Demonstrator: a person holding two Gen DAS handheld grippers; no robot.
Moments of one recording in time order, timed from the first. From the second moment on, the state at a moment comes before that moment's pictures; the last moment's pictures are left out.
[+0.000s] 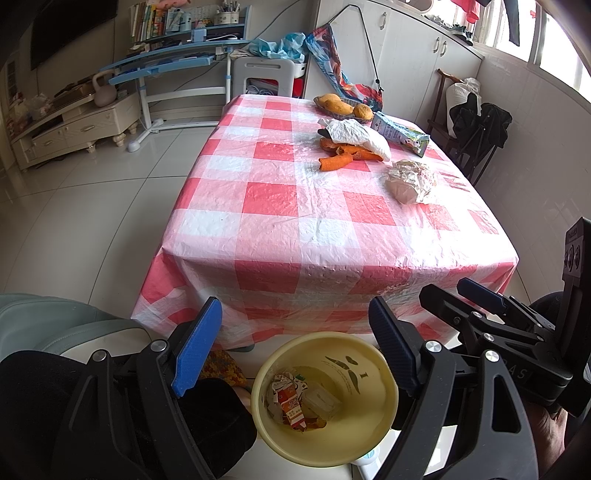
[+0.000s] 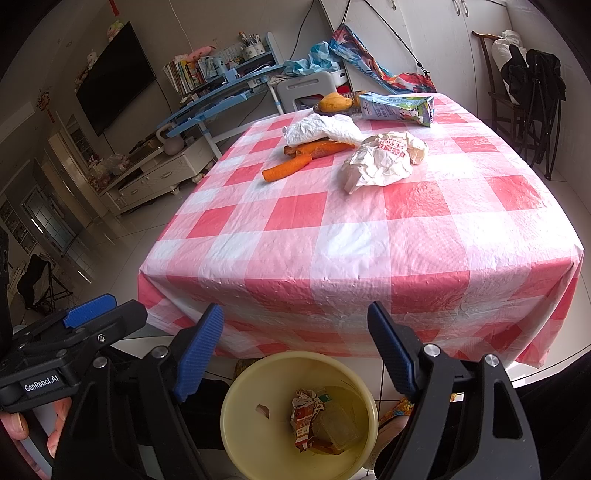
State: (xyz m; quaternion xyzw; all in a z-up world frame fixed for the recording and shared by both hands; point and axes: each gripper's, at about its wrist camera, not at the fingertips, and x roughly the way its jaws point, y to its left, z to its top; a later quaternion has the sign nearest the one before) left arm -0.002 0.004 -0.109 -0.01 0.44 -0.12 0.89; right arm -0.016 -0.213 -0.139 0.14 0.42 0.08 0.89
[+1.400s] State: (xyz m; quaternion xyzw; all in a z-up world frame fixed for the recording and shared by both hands) left arm 0.004 0.038 -0.106 -0.10 0.41 -0.09 0.90; right arm -0.015 -0.221 -0.132 0.15 0.40 0.08 0.90
